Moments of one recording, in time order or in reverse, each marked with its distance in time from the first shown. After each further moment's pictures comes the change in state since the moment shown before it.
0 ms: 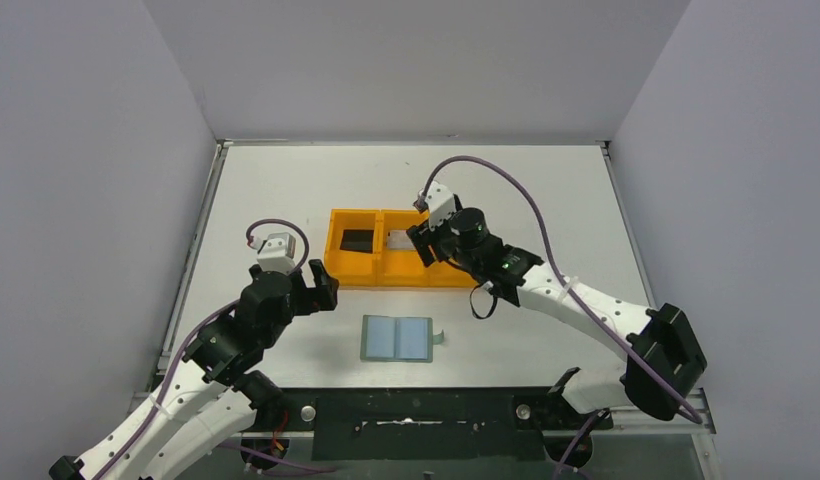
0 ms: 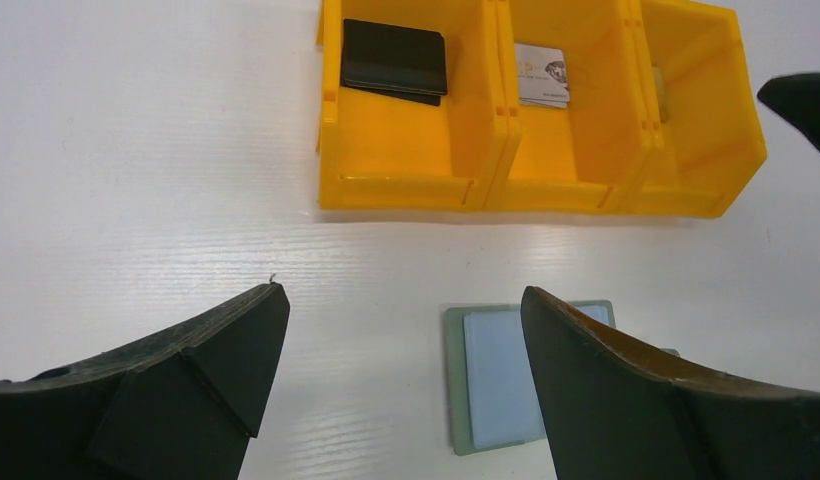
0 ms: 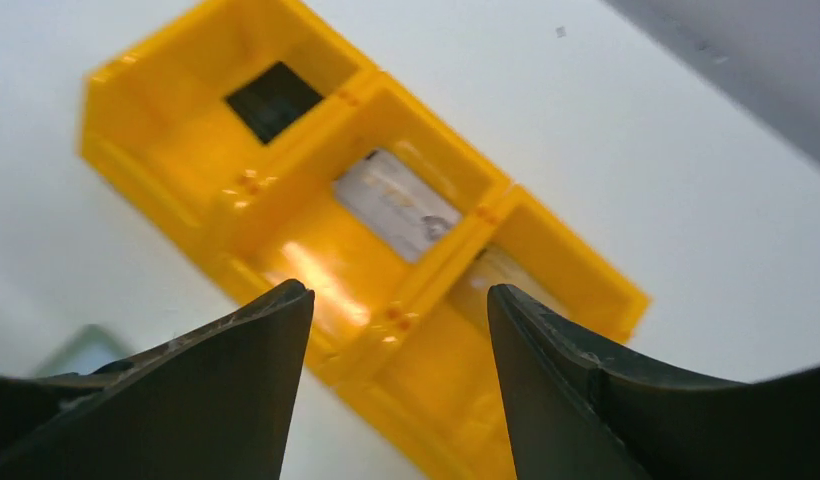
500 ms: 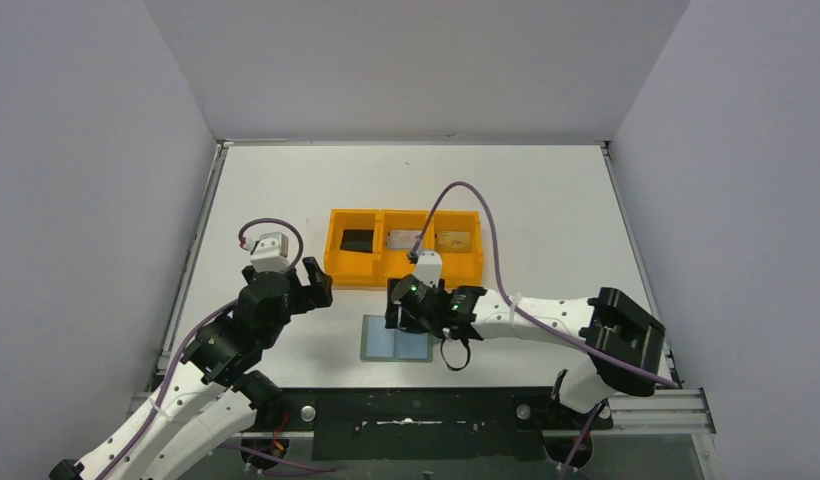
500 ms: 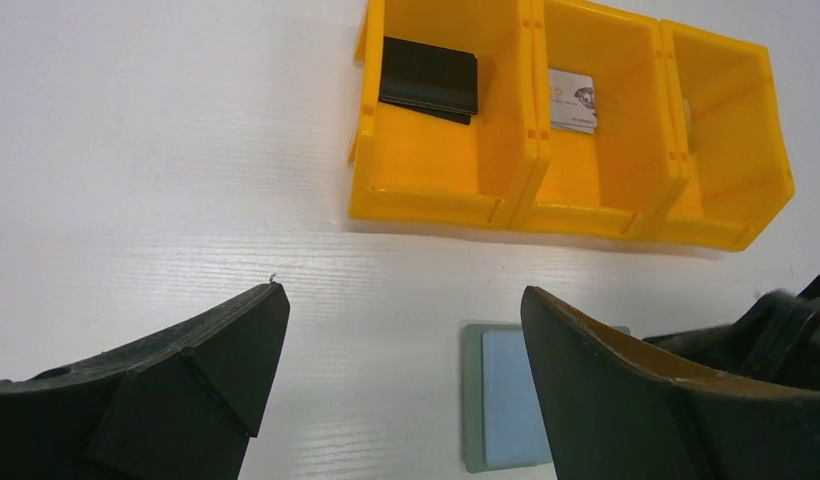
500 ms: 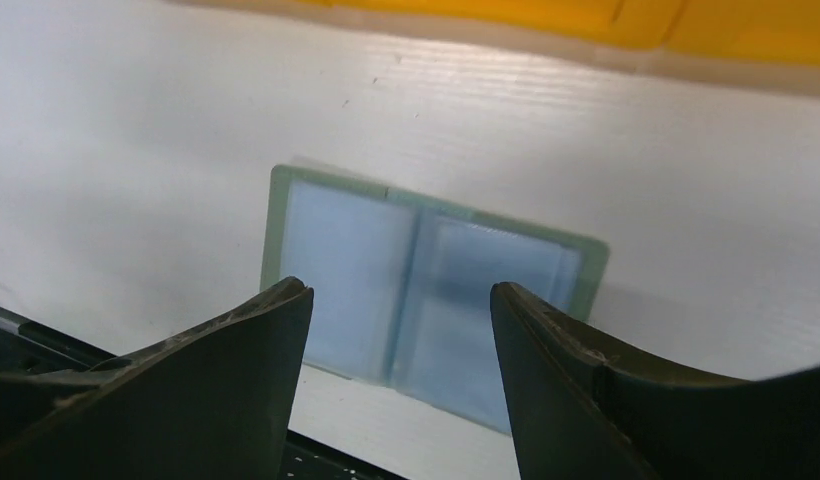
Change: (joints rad) left arm 0.013 -0.010 0.000 -0.007 -0.052 -0.013; right arm 0.348 0.125 -0.063 -0.281 0.182 1.169
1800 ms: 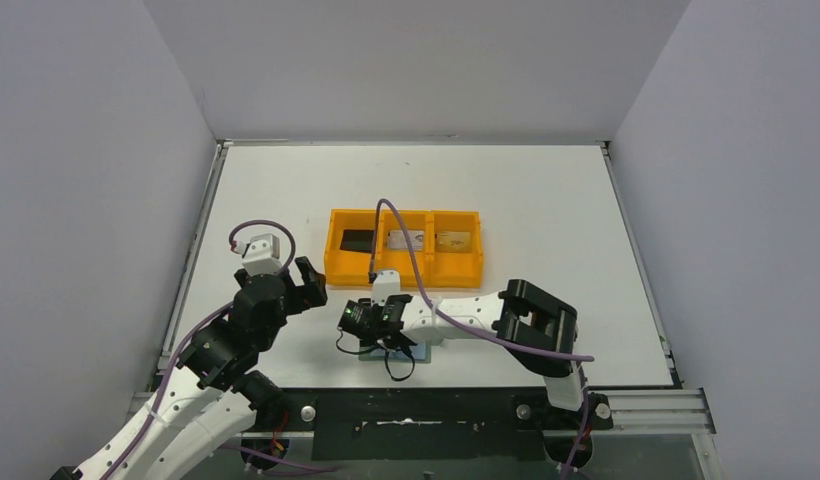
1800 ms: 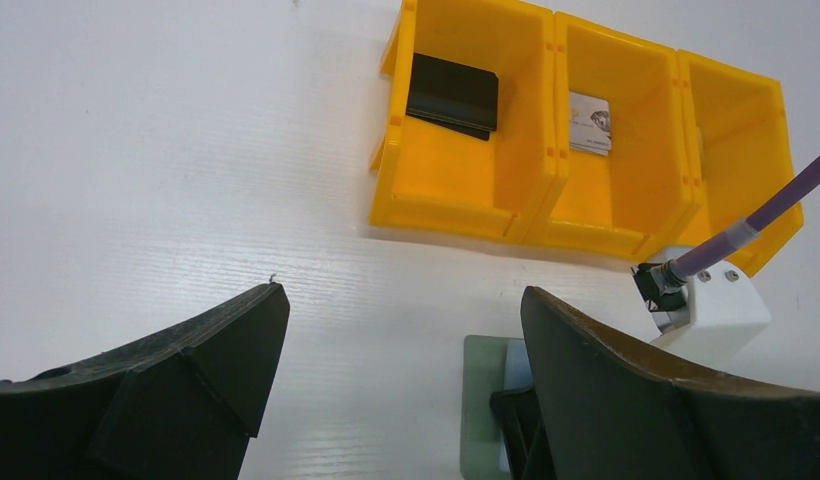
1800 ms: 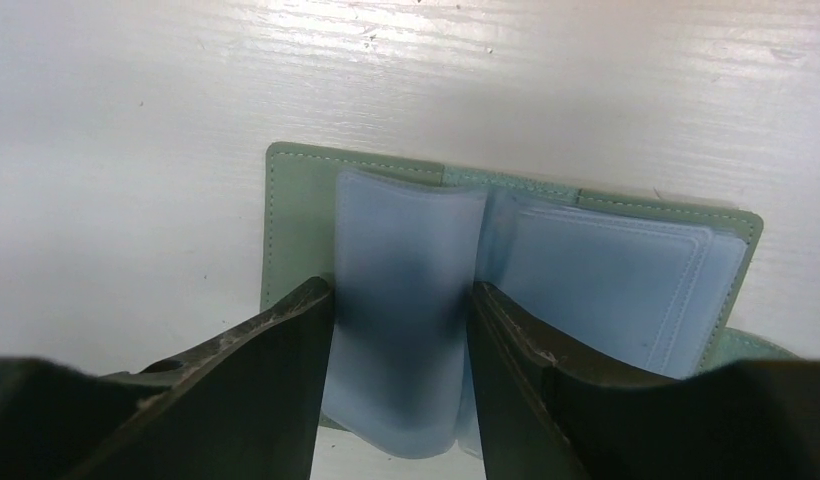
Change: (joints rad) left arm 0.012 -0.034 0.000 -0.029 -0.051 -0.025; right arm 0.197 0.449 0.407 -0.349 0.162 0.207
